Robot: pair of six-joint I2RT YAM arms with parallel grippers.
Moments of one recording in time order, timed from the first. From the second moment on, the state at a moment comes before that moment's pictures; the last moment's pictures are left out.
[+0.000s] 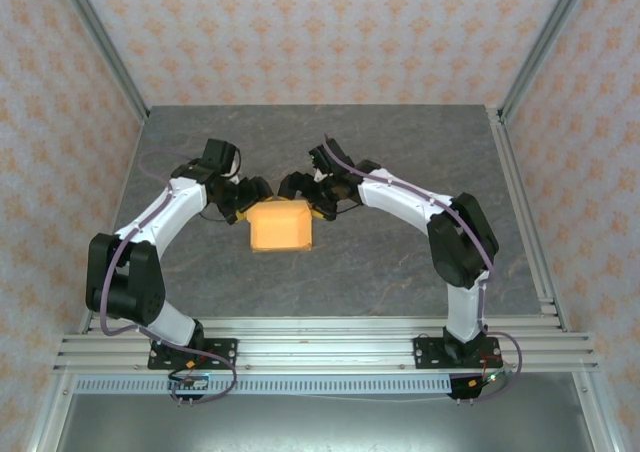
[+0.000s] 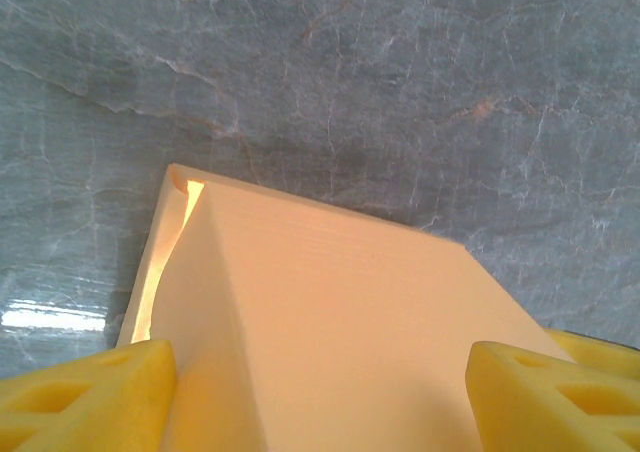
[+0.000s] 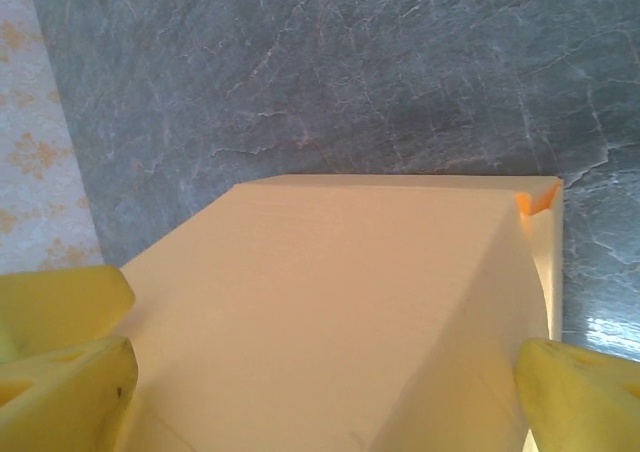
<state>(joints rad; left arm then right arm) -0.15 1.54 1.13 -0.75 0.34 -0.75 0.70 1.92 1.50 -0.50 -0.39 0.98</state>
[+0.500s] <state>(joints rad) -0.18 1.54 1.07 -0.74 0.36 -0.77 0.70 1.92 1.44 -0.44 -0.41 1.03</state>
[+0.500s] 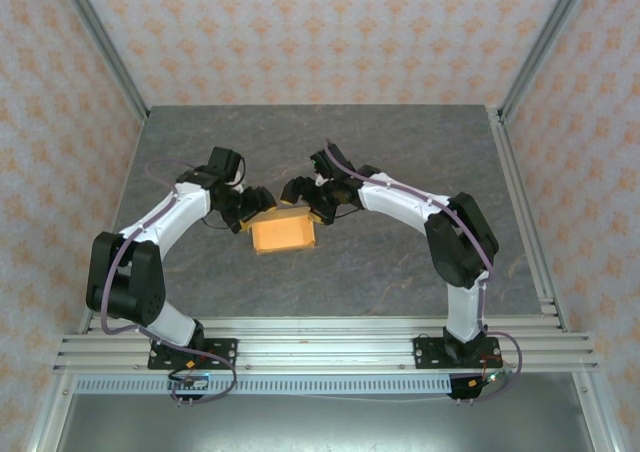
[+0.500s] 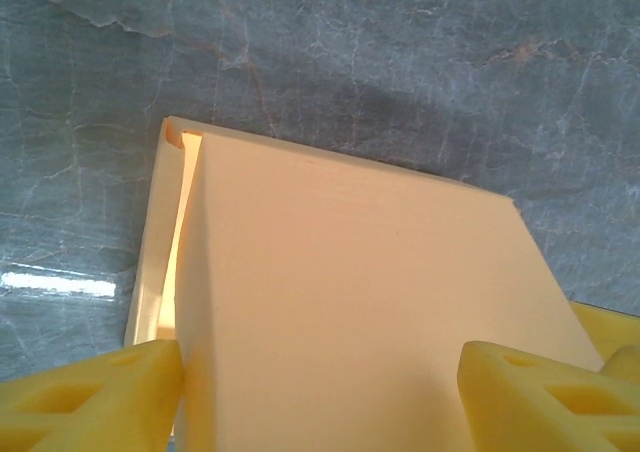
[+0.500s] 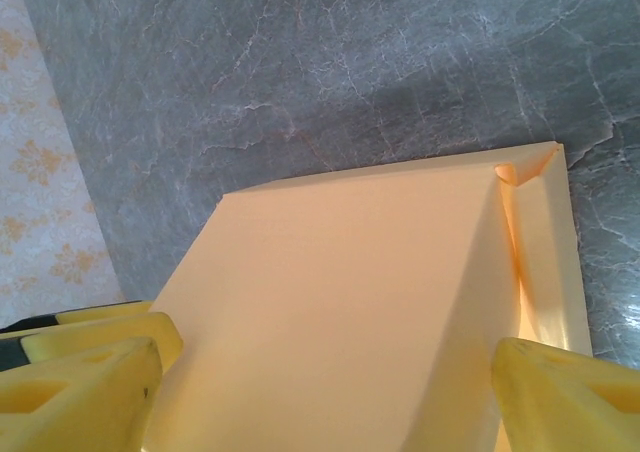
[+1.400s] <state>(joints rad) -0.20 1.49 0.95 -0.69 0.28 -0.73 0.73 1.92 1.35 -0.45 -0.36 0.92</state>
